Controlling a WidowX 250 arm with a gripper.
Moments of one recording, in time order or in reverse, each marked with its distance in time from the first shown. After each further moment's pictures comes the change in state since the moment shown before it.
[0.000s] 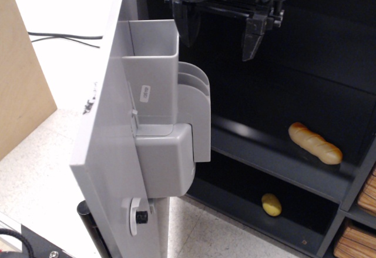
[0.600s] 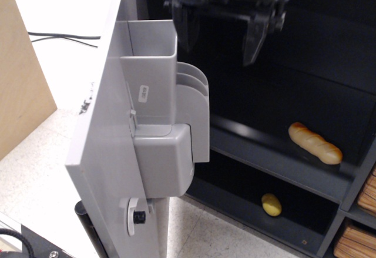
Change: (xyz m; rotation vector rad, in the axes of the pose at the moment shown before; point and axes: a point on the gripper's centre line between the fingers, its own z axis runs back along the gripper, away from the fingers) arm -0.004 -0.002 0.012 -0.018 0.044 0.040
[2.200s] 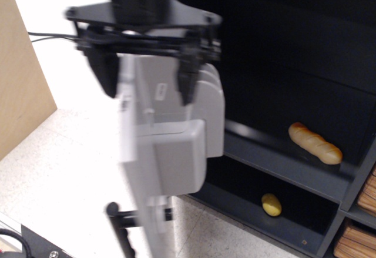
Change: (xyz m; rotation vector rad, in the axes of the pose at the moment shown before) arm -0.076 0.021 0.009 -0.030 0.085 0.134
